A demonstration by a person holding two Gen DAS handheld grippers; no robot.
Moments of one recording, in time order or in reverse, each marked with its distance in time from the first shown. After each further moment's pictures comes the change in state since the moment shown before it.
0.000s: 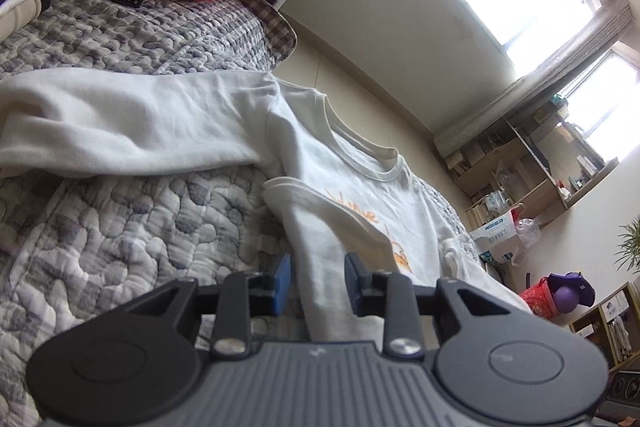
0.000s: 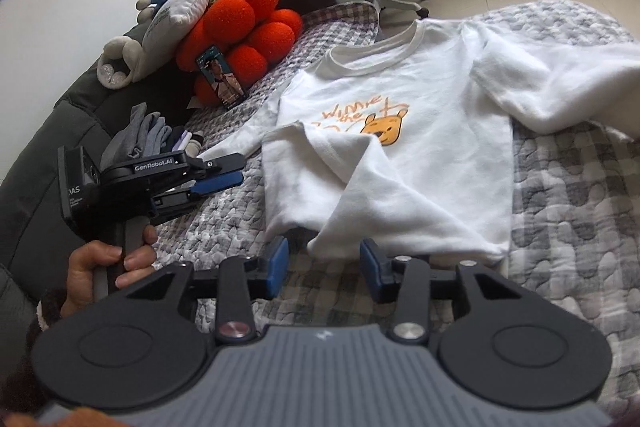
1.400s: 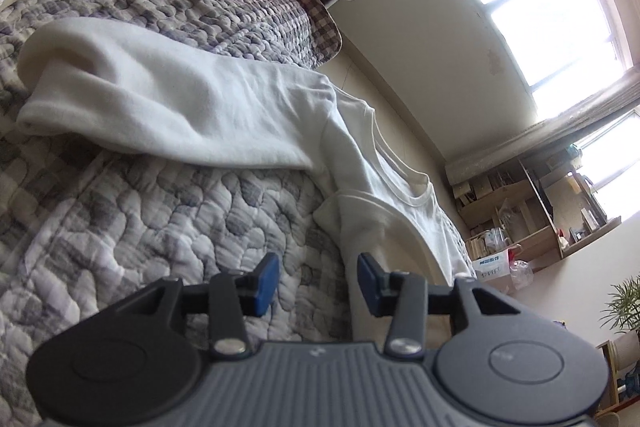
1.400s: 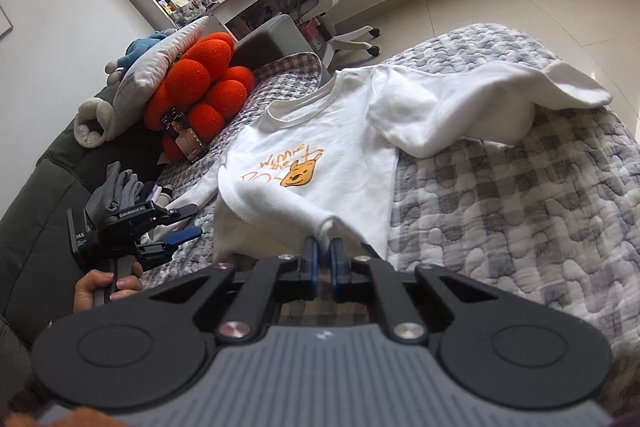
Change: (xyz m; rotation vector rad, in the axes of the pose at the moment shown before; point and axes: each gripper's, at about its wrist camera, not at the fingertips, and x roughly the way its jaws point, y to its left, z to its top) left arm 0.005 0.038 0.005 -0.194 -0.008 -0.018; right arm -0.075 -0.052 -0.011 0.085 -0.161 -0.081
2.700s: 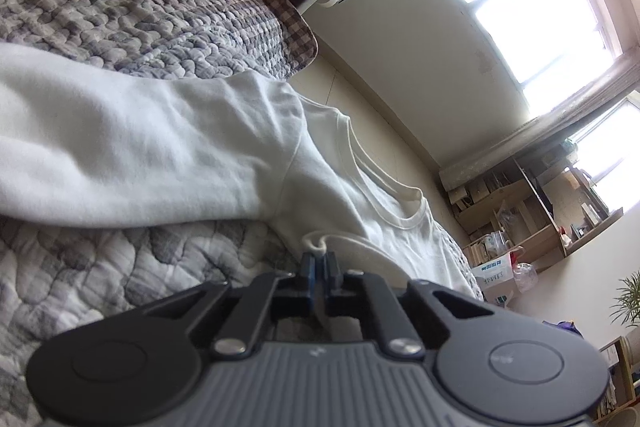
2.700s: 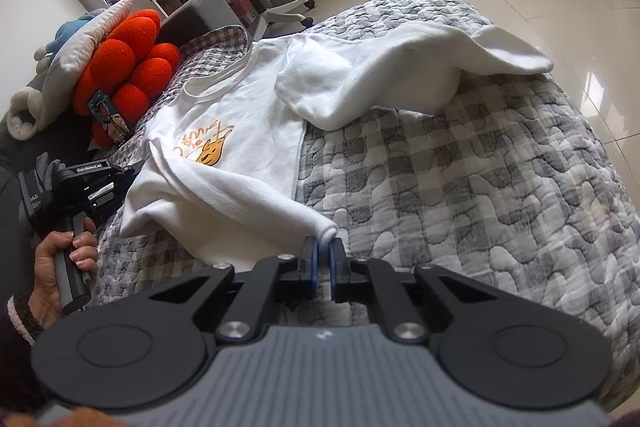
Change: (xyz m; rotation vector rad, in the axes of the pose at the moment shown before) left arm 0.055 -0.025 0.016 0.084 -0.050 -0.017; right arm 0.010 -0.036 0.003 0.039 0.085 -0.184
